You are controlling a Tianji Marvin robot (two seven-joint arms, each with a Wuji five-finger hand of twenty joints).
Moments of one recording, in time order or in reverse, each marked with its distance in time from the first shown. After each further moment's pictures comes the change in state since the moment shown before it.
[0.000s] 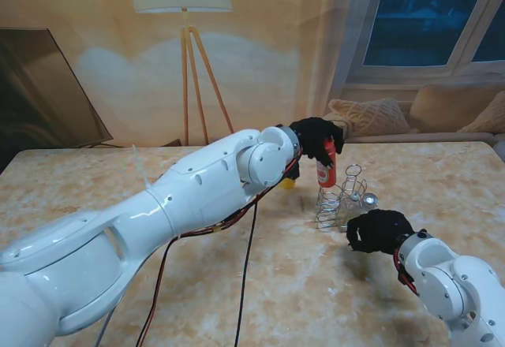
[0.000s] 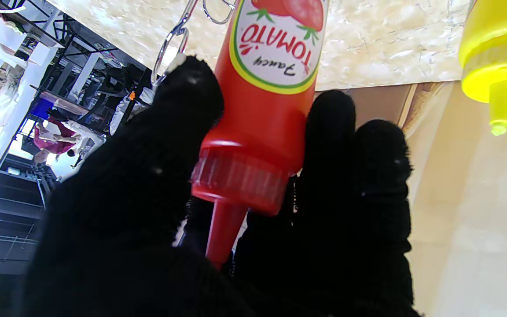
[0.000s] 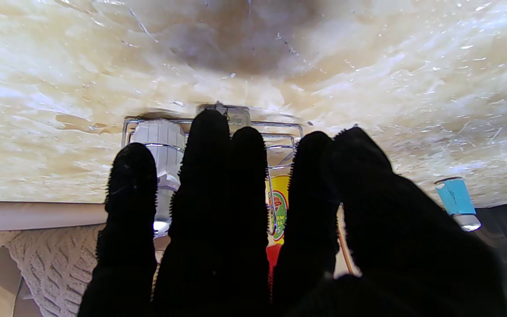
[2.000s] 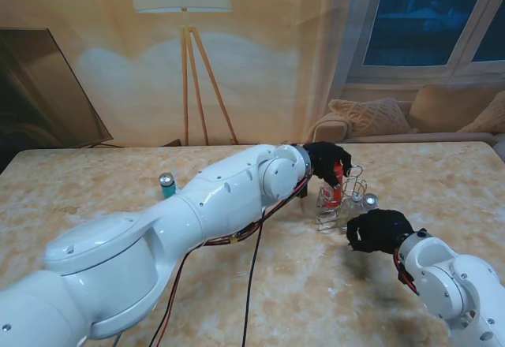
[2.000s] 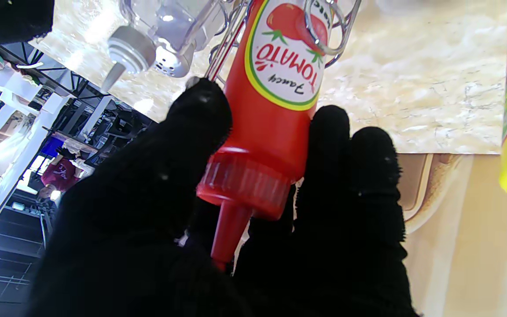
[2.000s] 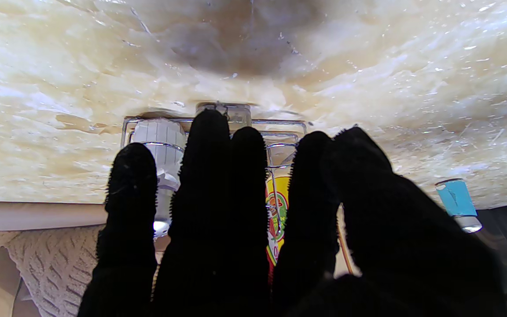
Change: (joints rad) left arm -0.008 -0.161 0.074 0.287 -0.016 -0.129 -0.031; right arm 0.007 0.001 -0.003 0.007 -0.001 -0.002 0.002; left_hand 0.001 0.072 0.066 0.000 -0.052 0.036 -0.099 0.038 -0.211 0.015 0.269 -0.202 -0.172 0.008 -0.010 -0.090 -0.159 -0.014 -0.099 -0.021; right_hand 0.000 0.000 0.000 0.000 0.000 0.000 0.000 0.000 0.000 0.000 0.000 0.000 0.000 0.000 -0.001 0.000 0.000 0.000 0.000 0.000
